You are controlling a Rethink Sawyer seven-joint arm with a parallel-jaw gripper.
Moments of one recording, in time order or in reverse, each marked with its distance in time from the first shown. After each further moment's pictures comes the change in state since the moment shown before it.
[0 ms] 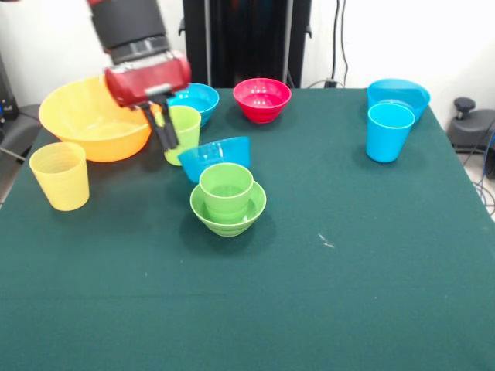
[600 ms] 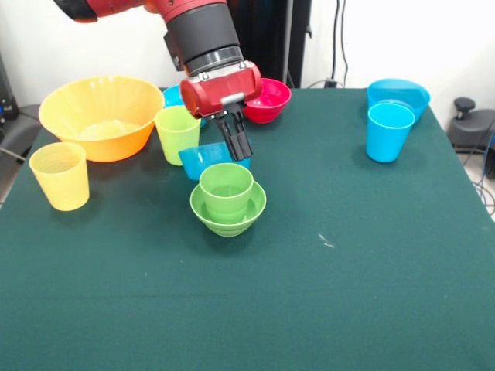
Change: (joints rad) arm 0.166 -0.002 -0.112 0.043 0.019 -0.270 0.115
